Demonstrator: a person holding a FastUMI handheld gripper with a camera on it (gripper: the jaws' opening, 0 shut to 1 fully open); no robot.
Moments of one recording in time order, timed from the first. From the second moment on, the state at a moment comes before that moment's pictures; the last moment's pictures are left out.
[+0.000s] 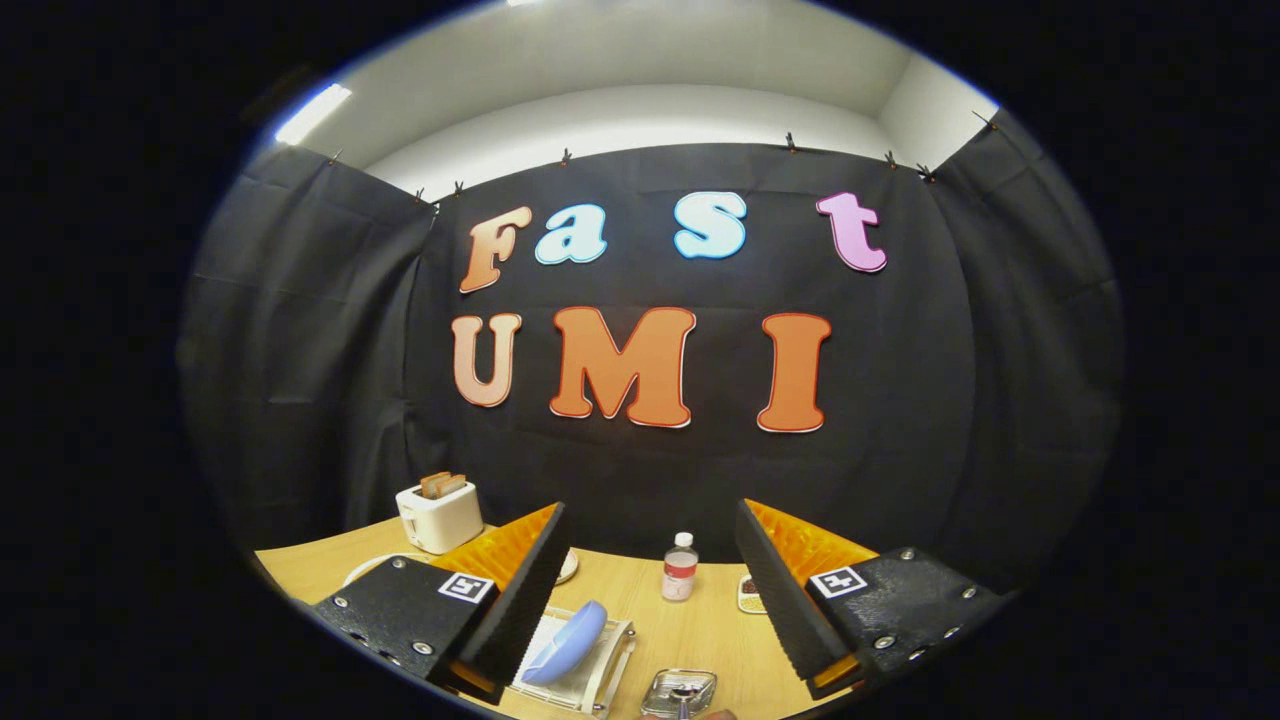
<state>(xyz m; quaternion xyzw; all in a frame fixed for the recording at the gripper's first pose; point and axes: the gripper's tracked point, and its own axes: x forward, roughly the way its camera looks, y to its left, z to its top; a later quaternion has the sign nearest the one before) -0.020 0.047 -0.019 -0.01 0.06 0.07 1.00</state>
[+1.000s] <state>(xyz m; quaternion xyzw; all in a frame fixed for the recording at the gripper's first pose) 0.008 0.105 -0.258 0.05 0.49 0.06 0.87</state>
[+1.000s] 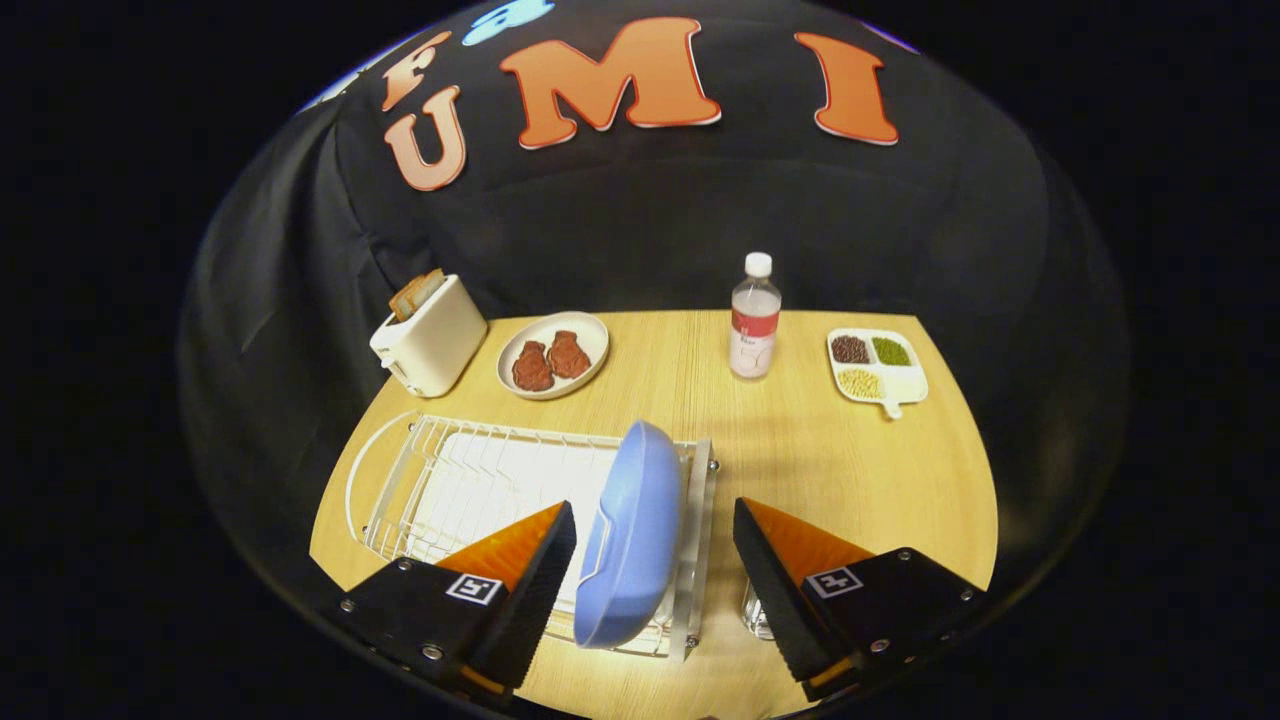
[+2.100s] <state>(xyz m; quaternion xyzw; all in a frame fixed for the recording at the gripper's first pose) -0.007 0.100 -0.260 0.02 0.61 -0.03 0.79</state>
